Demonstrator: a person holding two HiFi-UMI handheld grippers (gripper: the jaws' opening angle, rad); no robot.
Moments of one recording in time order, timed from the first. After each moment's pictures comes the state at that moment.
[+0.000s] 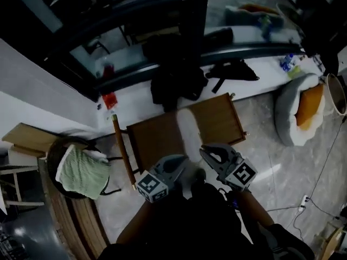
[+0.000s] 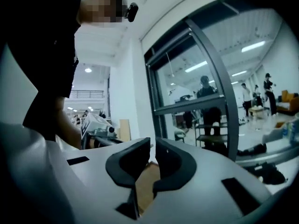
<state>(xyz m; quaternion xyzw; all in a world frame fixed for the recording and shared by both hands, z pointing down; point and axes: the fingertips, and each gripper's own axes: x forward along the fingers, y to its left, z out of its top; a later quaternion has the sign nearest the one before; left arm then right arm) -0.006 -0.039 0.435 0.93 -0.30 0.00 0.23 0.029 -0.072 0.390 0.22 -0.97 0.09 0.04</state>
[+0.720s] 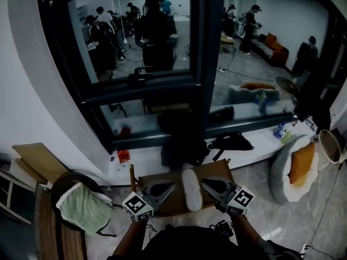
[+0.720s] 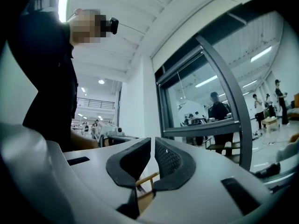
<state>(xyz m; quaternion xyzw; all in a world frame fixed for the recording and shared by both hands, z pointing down) -0.086 -0.080 0.280 0.94 -0.33 -0.03 0.03 0.013 -0.098 0.264 0.16 -0.99 0.02 -0.05</state>
